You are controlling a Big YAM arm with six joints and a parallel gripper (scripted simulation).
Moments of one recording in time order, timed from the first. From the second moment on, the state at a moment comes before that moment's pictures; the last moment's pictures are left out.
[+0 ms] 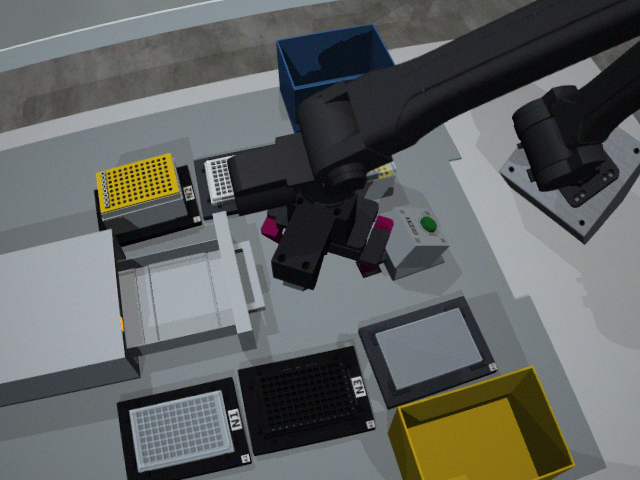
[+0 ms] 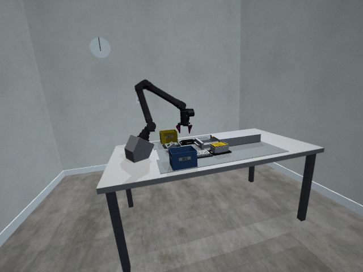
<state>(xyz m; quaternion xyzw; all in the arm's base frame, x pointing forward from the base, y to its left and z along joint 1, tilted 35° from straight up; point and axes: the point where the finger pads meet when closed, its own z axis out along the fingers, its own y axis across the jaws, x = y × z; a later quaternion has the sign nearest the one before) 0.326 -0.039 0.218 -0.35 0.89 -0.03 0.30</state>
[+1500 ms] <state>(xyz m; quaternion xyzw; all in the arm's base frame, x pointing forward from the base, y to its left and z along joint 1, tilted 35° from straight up) 0.245 0.089 0.189 0.06 0.95 0.10 0.29</state>
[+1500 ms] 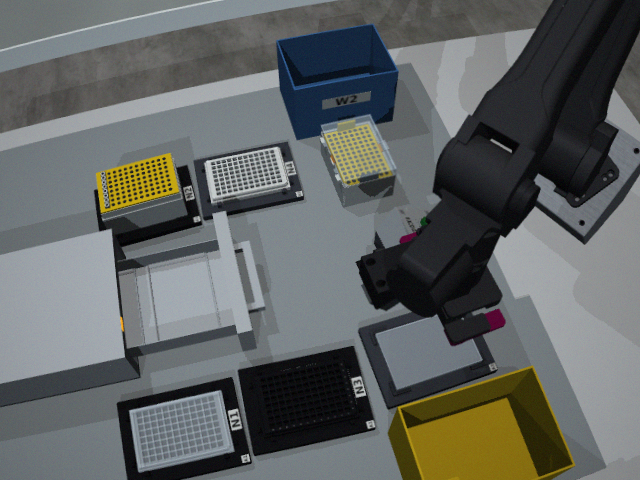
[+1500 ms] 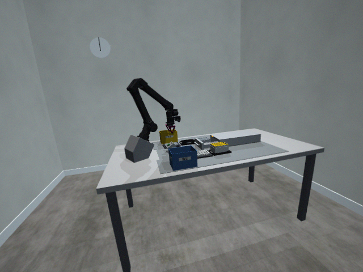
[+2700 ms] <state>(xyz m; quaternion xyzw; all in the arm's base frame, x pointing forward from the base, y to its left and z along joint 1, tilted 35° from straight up) 0.256 0.096 0.171 0.07 0.95 0.11 0.29</state>
